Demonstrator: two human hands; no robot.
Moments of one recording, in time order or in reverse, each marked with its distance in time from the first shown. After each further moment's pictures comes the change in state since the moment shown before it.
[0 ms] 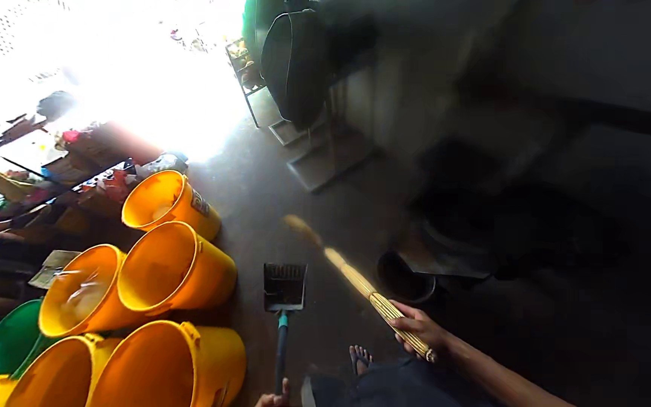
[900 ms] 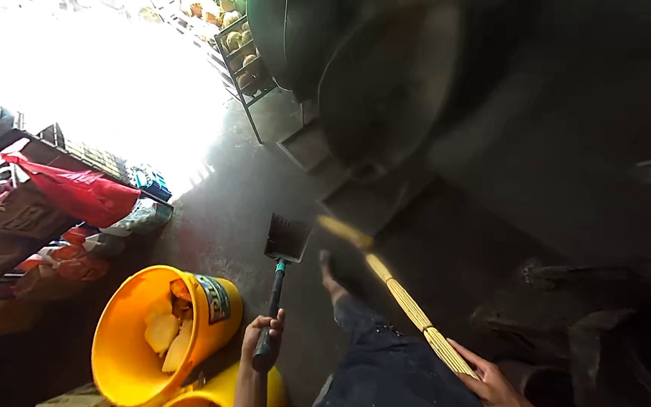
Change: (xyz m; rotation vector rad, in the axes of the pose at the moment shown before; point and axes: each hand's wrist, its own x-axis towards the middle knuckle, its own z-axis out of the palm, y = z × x) left_hand 0.522 0.444 0.607 0.286 0.203 -0.223; right_hand 0.448 -0.380 0.125 -0.276 0.398 -0.057
